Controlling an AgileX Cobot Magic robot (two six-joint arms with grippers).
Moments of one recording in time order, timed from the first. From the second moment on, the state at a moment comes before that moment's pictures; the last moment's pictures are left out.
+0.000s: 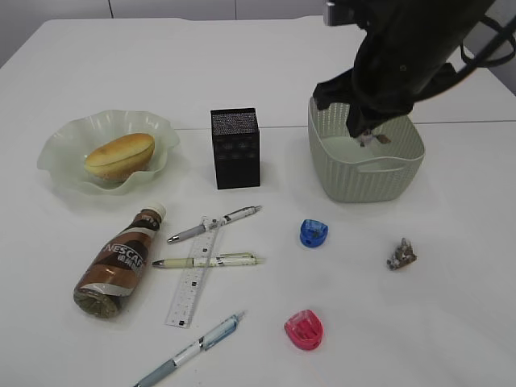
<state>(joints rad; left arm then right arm) -0.27 0.92 -1.20 -0.26 1.26 -0.13 0.38 1.76 -1.50 -0.06 0.93 0.13</state>
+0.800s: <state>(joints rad) -0.27 0.92 -1.20 -0.26 1.26 -0.13 0.23 2.21 -1.94 -0.10 0.89 0.13</state>
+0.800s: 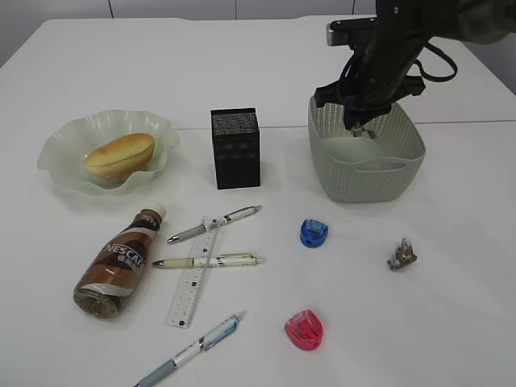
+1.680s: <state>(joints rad) -0.27 0.92 -1.20 -0.22 1.26 -0.13 0.23 2.17 -2.15 -0.08 1.22 0.17</state>
